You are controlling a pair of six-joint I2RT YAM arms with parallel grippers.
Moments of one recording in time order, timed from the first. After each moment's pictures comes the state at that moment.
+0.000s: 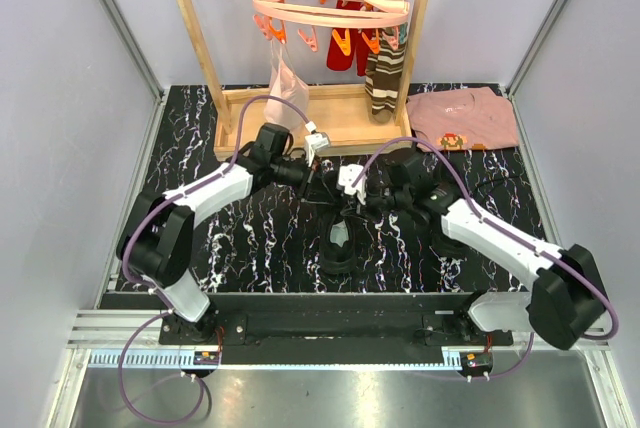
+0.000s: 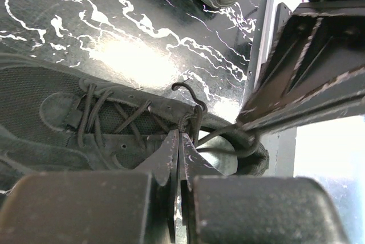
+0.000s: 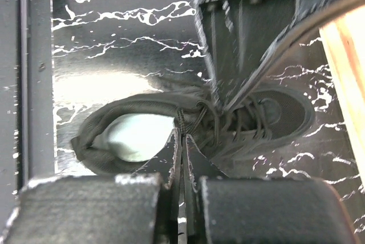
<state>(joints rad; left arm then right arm) -0.48 1.66 1.09 -0.19 0.96 0.01 0.65 1.31 0.91 -0.23 -0.62 -0.58</state>
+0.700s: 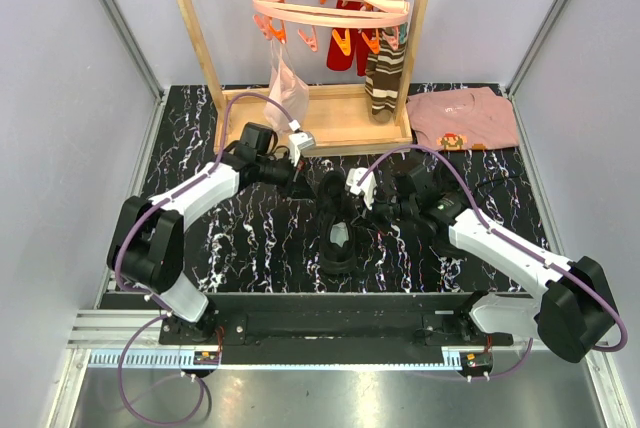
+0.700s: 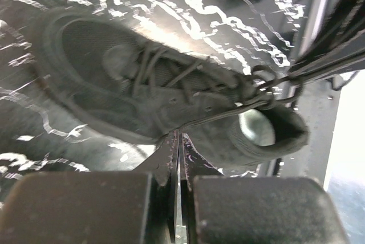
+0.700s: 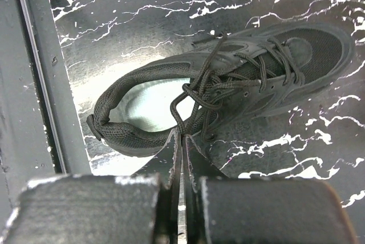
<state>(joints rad) -0.40 1.60 1.07 -0.32 0.86 0.15 0.65 1.21 0.81 -0.29 -0.53 -0.39</state>
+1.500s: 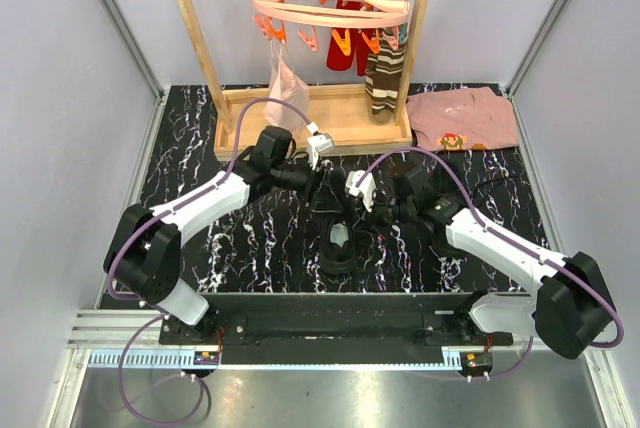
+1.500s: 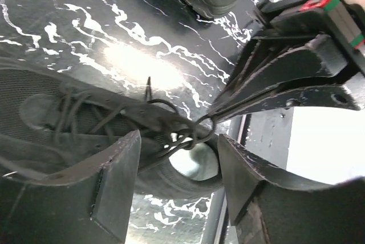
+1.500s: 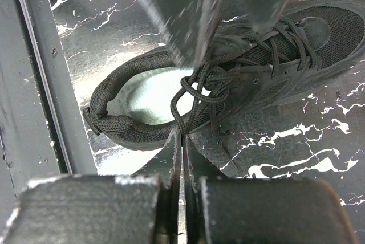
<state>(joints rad) -0.54 1.55 1.05 -0.18 0.86 -0.08 0.65 1.23 0.80 -0.30 -0.52 -0.37</state>
